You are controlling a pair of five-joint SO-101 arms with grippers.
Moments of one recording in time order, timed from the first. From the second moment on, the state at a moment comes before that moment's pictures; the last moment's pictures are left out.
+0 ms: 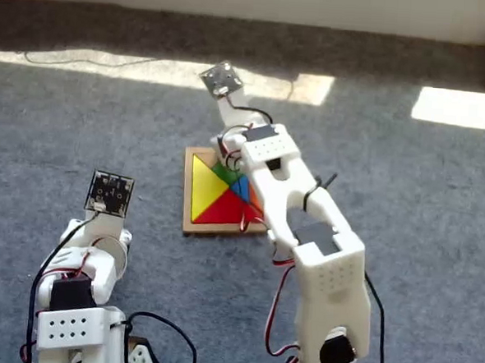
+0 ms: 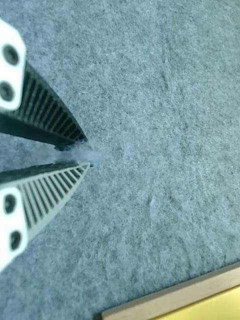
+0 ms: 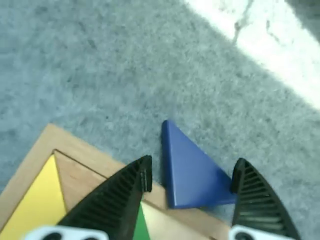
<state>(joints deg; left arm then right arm) -15.3 -85.5 90.8 53.3 -14.0 -28.8 34.5 -7.5 35.7 15.8</state>
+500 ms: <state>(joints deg) -15.3 -85.5 90.8 53.3 -14.0 -27.3 36.8 -8.9 34.9 16.7</state>
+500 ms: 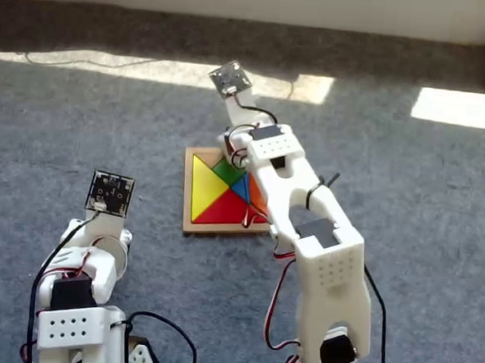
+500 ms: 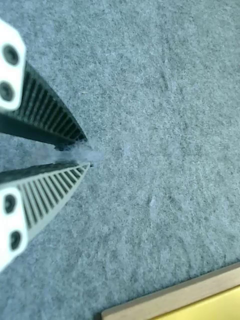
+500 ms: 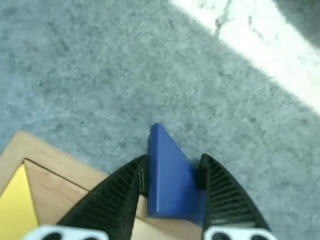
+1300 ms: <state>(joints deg) -15.3 -85.5 90.8 53.3 -14.0 -24.7 37.1 -26.3 59.7 20.1</state>
